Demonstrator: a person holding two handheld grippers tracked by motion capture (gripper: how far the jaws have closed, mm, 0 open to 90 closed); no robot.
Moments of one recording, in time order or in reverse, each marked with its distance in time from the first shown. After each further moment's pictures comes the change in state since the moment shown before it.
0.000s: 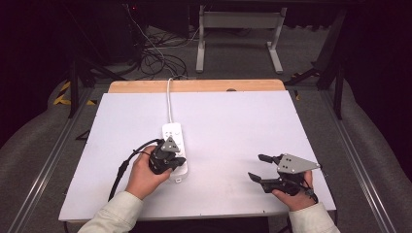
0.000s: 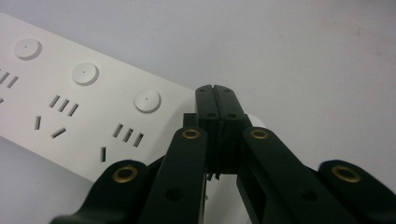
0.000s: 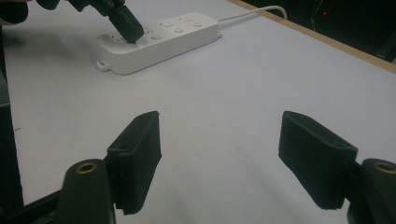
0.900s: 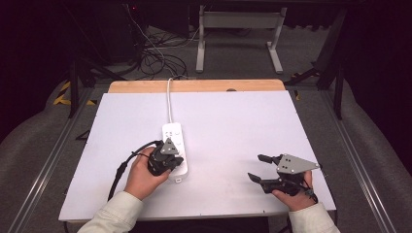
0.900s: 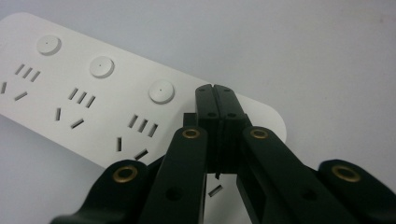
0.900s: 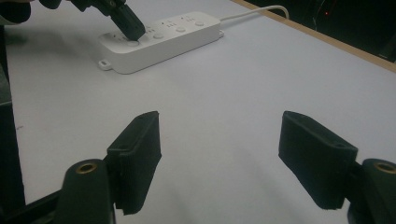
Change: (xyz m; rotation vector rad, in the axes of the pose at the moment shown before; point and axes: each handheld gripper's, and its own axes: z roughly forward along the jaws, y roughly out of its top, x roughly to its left) left arm -0.001 -0.005 0.000 -0.008 0.055 0.029; right arm 0.001 0.000 0.000 0.006 0.005 -0.001
